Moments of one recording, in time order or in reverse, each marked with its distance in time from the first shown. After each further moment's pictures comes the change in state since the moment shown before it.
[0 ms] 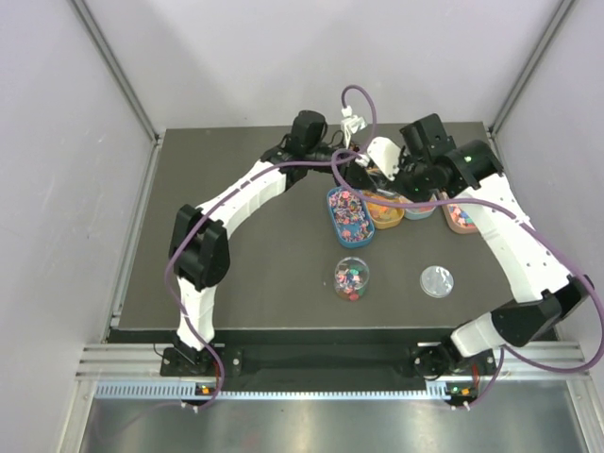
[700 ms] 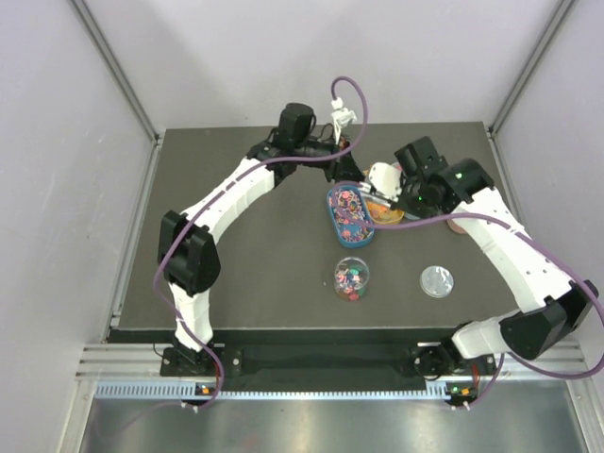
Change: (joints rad) left arm 0.051 -0.073 0.001 -0.076 -0.006 0.076; right arm 0.031 -0.090 -0.234 0.027 0.158 -0.100
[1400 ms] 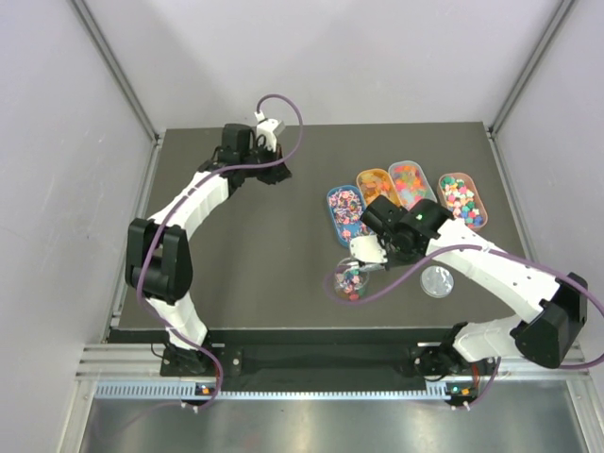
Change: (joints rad) left arm 0.279 -0.163 -0.400 0.058 -0.468 0.202; right arm 0.272 -0.054 -0.295 -0.074 0.087 -0.170
